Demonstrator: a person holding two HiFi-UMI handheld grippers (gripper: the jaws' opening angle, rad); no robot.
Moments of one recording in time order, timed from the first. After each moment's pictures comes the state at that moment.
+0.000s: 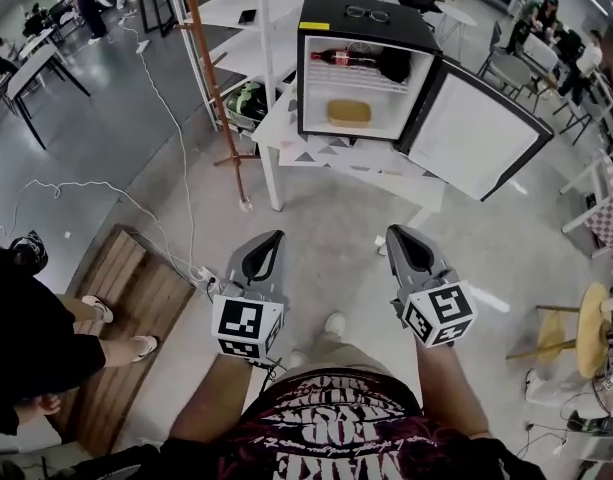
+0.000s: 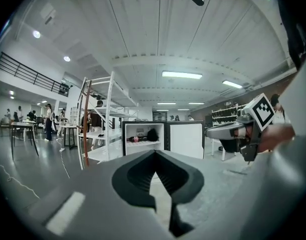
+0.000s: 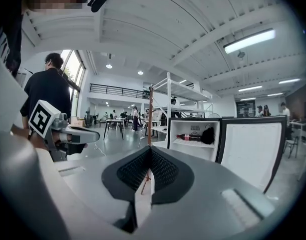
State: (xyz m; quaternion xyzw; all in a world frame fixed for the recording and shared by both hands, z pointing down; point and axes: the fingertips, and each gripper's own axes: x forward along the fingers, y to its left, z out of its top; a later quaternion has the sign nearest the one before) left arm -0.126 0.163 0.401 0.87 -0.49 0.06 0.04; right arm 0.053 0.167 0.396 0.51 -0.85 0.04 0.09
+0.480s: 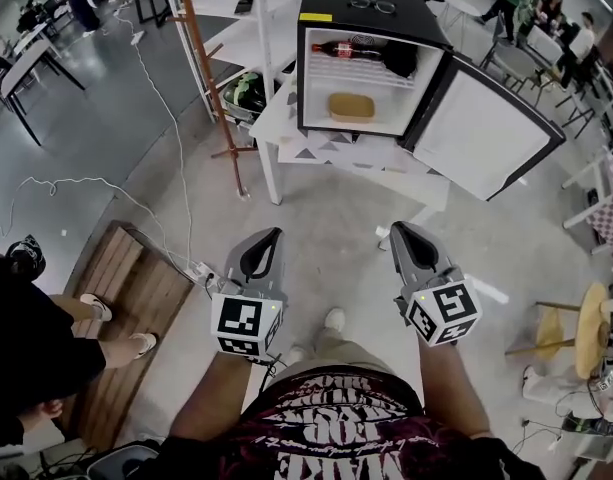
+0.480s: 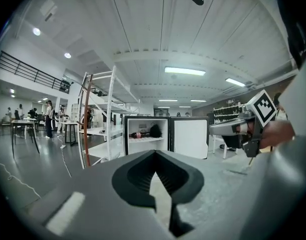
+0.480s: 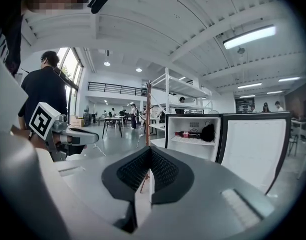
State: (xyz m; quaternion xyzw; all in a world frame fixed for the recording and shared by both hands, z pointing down) left arm -0.132 0.124 0.419 0.87 -0.49 0.08 0.05; right arm 0.056 0.130 0.405 0.52 -0.85 0.05 0.09
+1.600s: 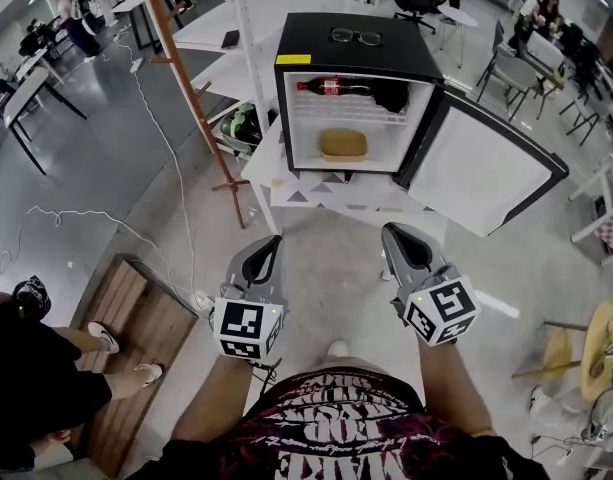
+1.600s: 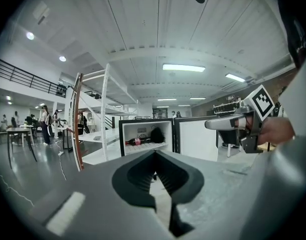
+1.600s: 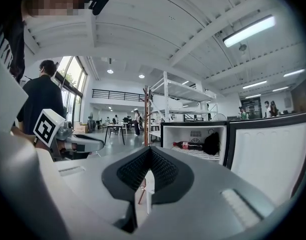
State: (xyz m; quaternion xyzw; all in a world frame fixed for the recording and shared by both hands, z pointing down) left arm -0.082 0.013 0.399 0.87 -0.49 0.09 0.03; right arm 0.091 0.017 0.376 0.49 -0.87 0.04 0.06
